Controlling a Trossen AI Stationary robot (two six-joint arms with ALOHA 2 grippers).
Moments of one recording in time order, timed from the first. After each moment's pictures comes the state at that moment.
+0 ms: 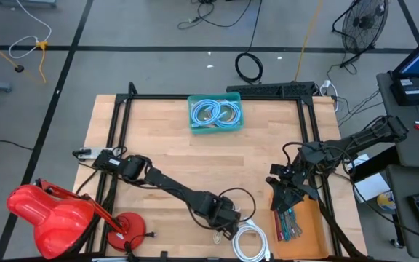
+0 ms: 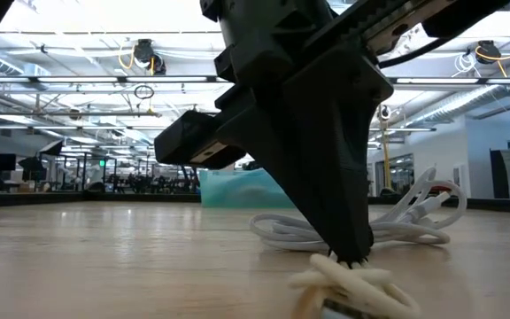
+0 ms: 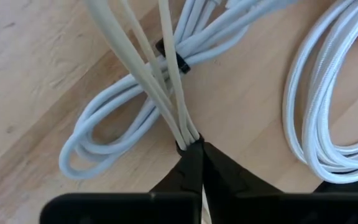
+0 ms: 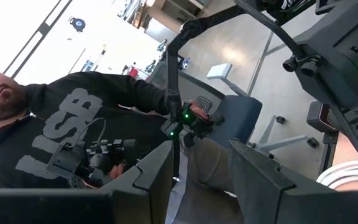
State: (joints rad) left arm -0.41 2.42 1.98 -0.82 0.14 -1.28; right arm 0.34 0.94 0.66 0.26 -0.68 1.01
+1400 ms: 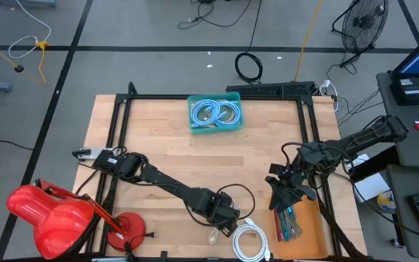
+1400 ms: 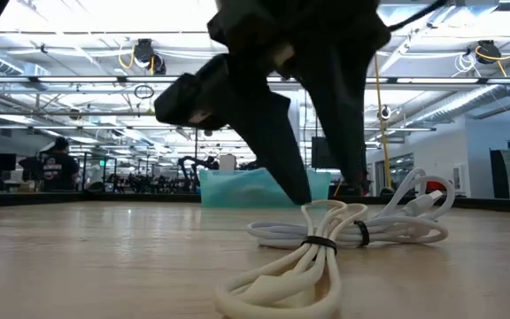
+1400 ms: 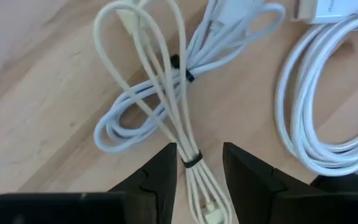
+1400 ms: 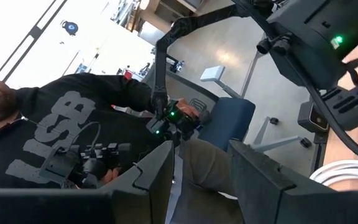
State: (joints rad) left arm -0.41 2.34 1.99 -0.86 0.06 -1.25; right arm 0.34 0.94 0.66 0.24 -0.65 1.00
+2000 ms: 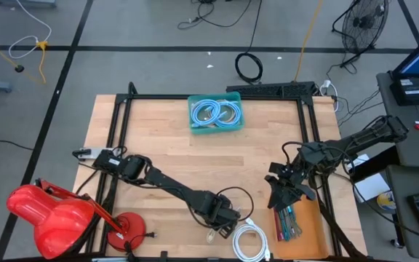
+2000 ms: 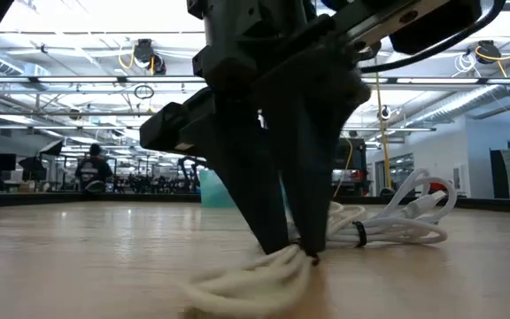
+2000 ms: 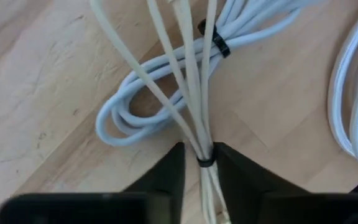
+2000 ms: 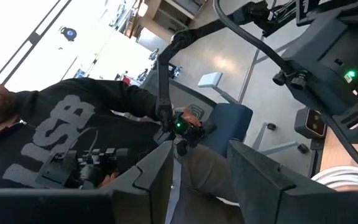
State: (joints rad) left arm -0.41 2.41 1.99 -0.87 0.12 -1.23; right arm 0.34 0.93 0.66 0.24 -0.62 1.00
